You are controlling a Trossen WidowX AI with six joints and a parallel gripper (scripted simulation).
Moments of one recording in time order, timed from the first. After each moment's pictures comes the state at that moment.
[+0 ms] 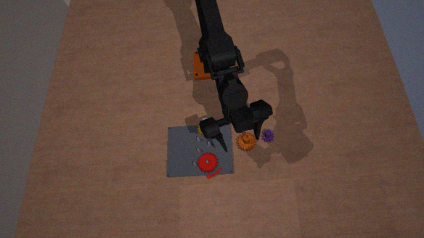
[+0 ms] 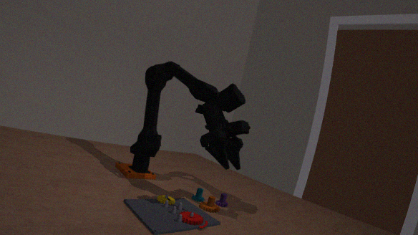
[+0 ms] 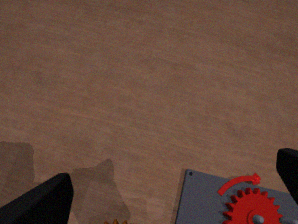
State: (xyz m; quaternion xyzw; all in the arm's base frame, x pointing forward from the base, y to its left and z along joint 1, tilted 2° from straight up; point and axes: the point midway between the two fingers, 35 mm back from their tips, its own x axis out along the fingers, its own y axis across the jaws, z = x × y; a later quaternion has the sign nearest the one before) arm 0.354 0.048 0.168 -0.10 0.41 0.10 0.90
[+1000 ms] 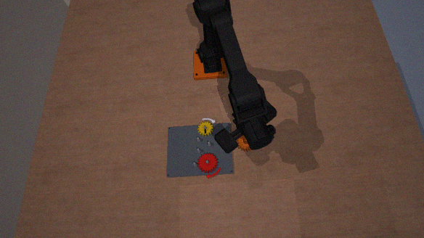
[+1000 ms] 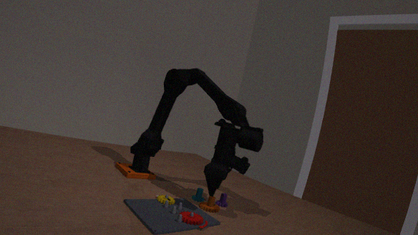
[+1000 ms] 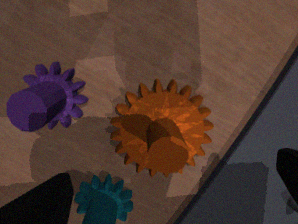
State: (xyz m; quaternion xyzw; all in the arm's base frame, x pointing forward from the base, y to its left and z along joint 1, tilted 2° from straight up) arm 0.314 0.074 0.080 -0.18 0.67 0.20 0.69
